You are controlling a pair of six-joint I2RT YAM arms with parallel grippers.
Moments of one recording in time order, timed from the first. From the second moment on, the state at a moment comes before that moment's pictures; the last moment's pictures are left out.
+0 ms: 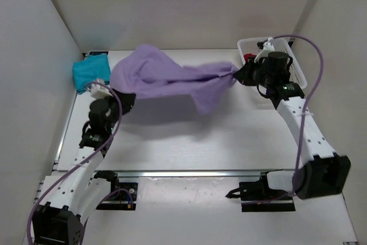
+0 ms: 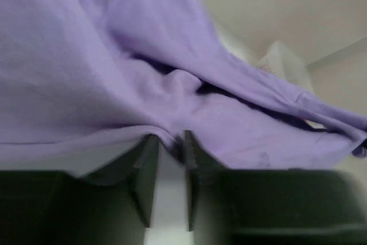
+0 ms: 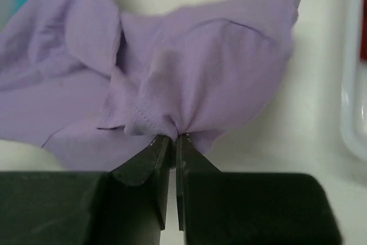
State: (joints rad) left arm -0.17 0.81 0.62 0.07 0.00 -0.74; right arm 0.17 1.28 1.23 -0.35 -0.32 0.28
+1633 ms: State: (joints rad) left arm 0.16 1.17 0.33 0.04 0.03 -0.89; right arm 0.47 1.27 0.70 0.01 -0.16 0.47
